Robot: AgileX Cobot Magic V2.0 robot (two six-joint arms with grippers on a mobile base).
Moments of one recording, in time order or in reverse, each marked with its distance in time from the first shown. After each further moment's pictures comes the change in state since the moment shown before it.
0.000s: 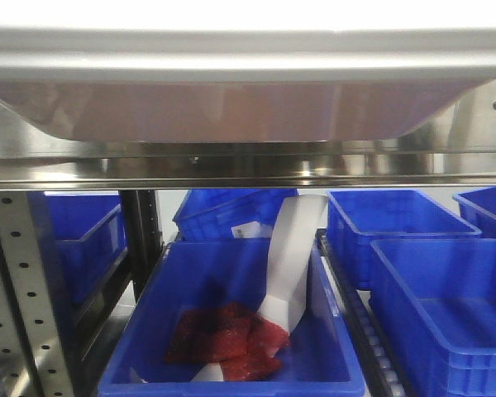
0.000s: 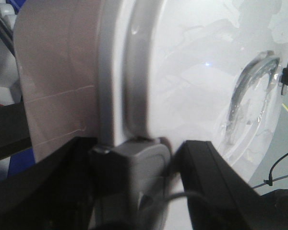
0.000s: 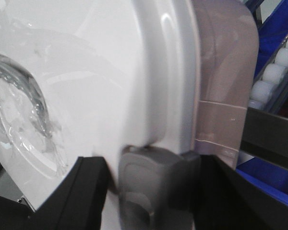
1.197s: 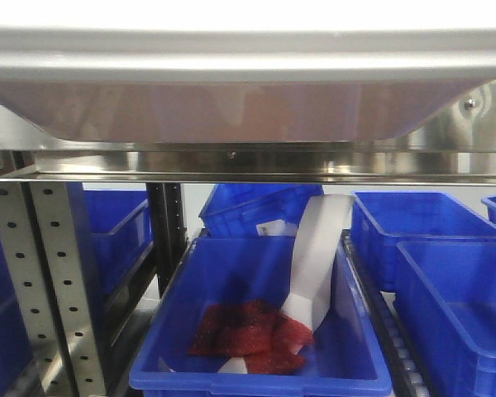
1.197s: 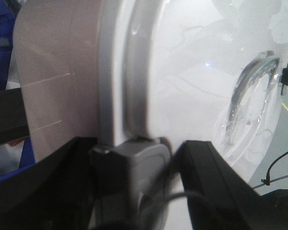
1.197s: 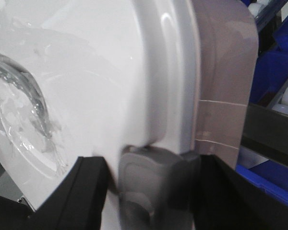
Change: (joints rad) left arm 0.000 0.000 0.000 0.000 0.000 0.000; right arm 0.000 0.000 0.000 0.000 0.000 0.000
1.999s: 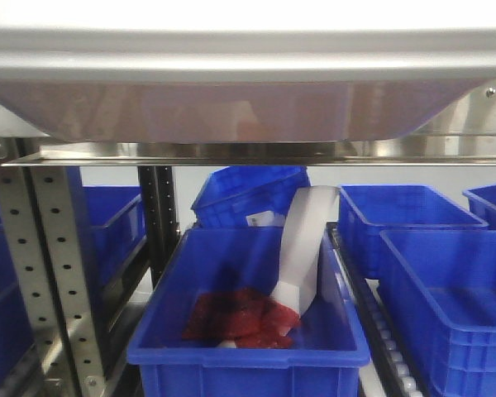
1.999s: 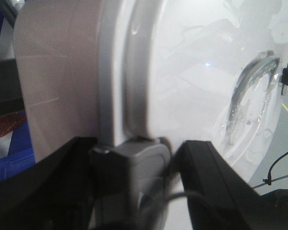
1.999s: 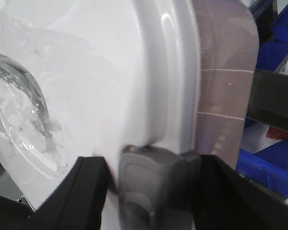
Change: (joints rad) left arm 0.000 0.000 0.000 0.000 0.000 0.000; right arm 0.000 0.000 0.000 0.000 0.000 0.000
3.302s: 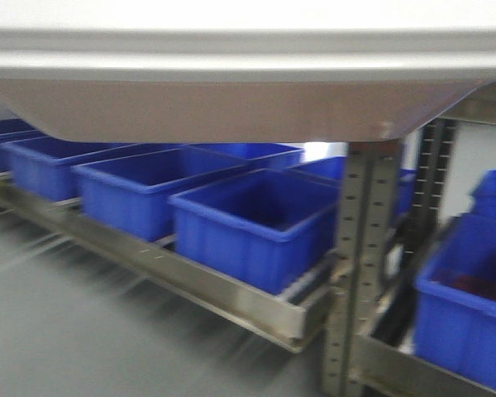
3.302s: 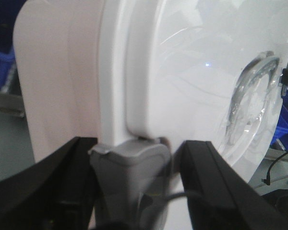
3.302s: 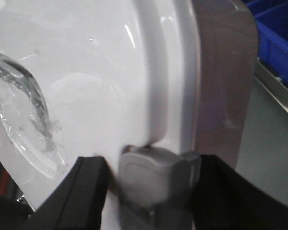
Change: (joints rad) left arm 0.000 0.000 0.000 0.000 0.000 0.000; right arm 0.000 0.000 0.000 -0.002 0.000 0.000
